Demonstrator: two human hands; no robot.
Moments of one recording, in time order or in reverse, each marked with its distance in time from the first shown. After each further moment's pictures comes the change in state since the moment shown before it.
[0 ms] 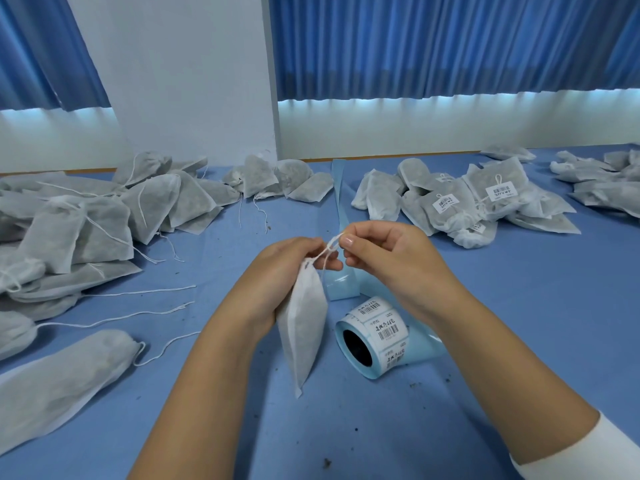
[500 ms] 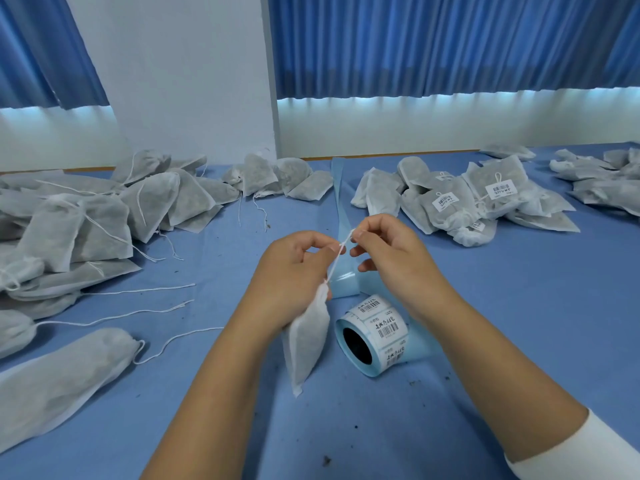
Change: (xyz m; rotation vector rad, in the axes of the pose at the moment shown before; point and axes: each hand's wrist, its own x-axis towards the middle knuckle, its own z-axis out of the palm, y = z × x) left_hand 0.007 -0.012 0.012 0.160 0.109 0.213; right_hand 0.005 0.011 0.001 -0.150 0.163 0.031
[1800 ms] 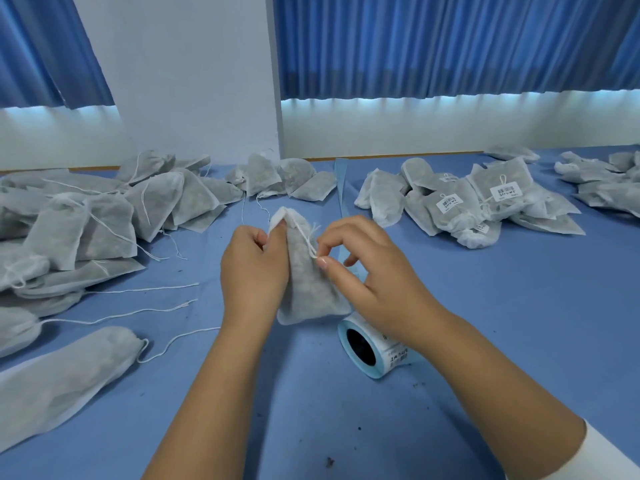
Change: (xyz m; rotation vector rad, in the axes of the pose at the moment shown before) left_hand 0.016 -0.016 -0.016 0.167 0.578 -0.040; right_hand -0.018 -0.002 0.012 -0.486 -0.196 -0.623
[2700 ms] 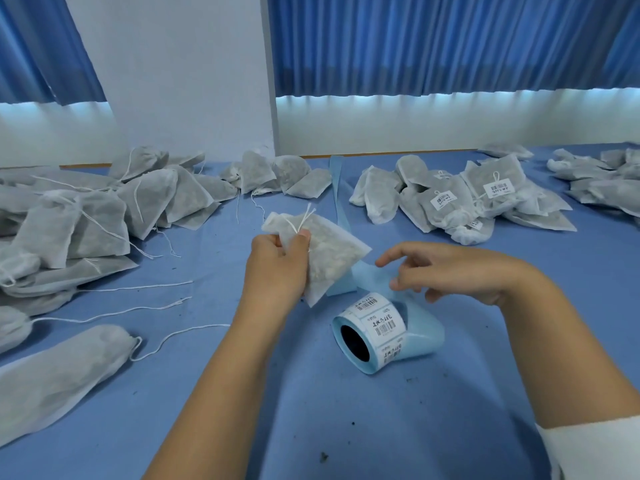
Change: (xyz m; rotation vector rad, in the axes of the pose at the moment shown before) left_hand -0.016 0.009 0.013 -0.225 -0.288 -0.146; right_hand -0.005 0.044 -0.079 0.161 -0.547 0.844
